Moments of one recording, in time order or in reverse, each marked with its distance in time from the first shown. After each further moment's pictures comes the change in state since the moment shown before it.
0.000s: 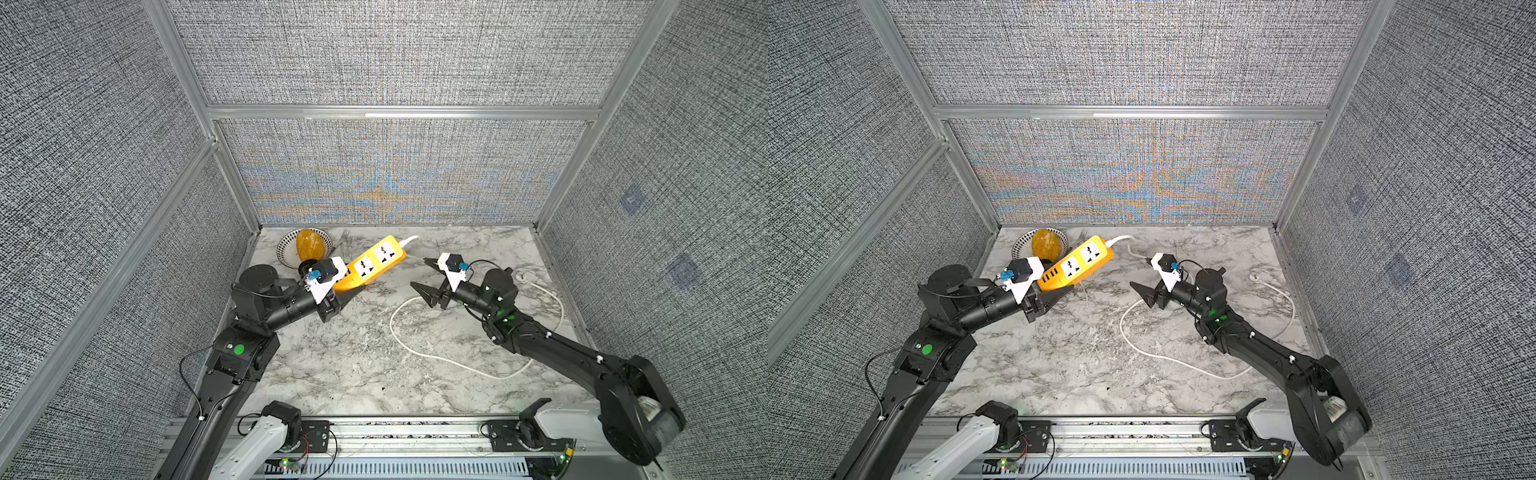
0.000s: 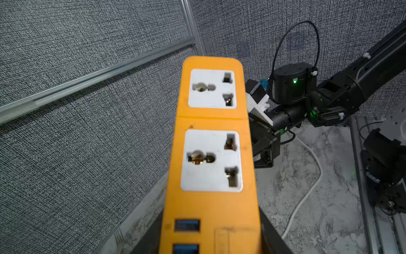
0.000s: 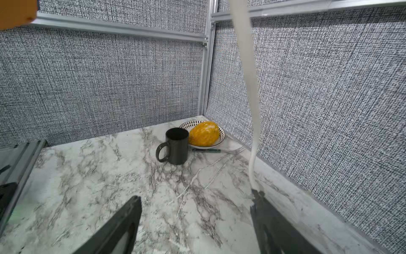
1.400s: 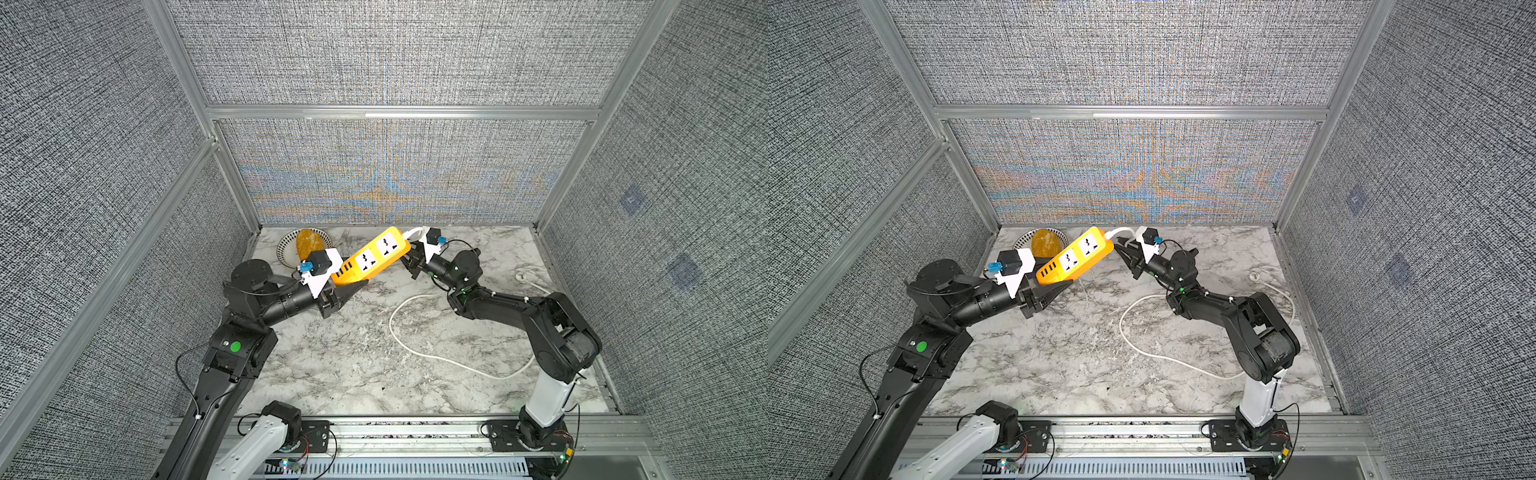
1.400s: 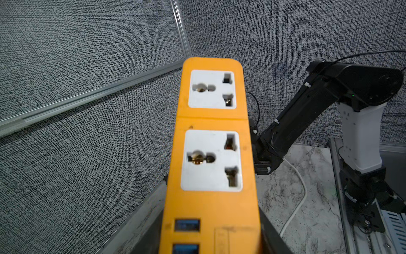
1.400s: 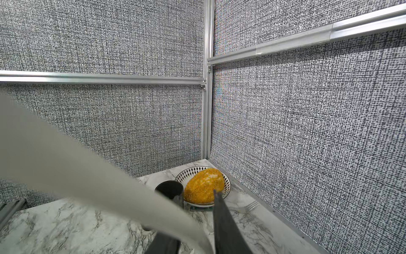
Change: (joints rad) left arm 0.000 0.022 0.063 0.049 0.071 -0.093; right arm 0.021 0.480 0.311 0.427 -0.022 0.198
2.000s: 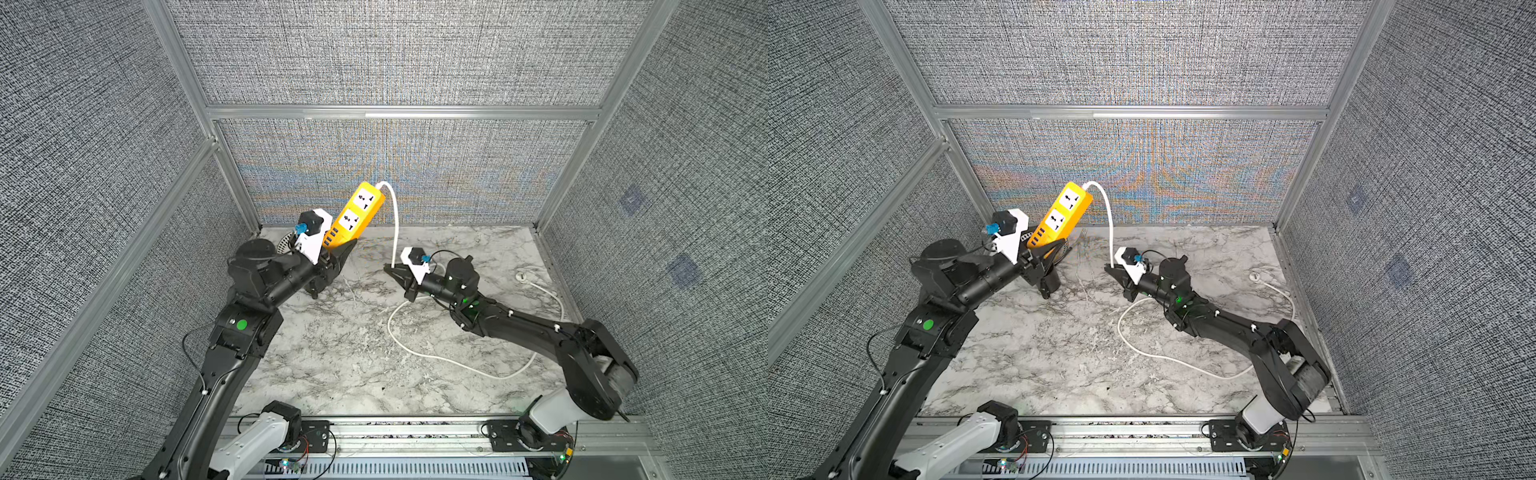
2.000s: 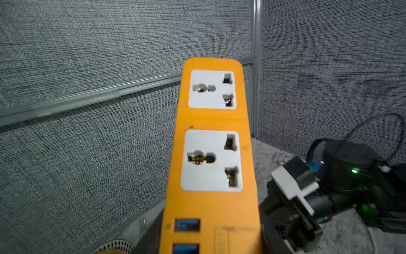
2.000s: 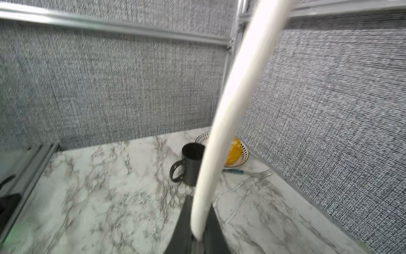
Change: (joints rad) left arm -0.001 0.158 0.129 0.032 -0.402 -0.156; right arm 0.194 -0.283 -0.069 -0.565 0.106 -0.312
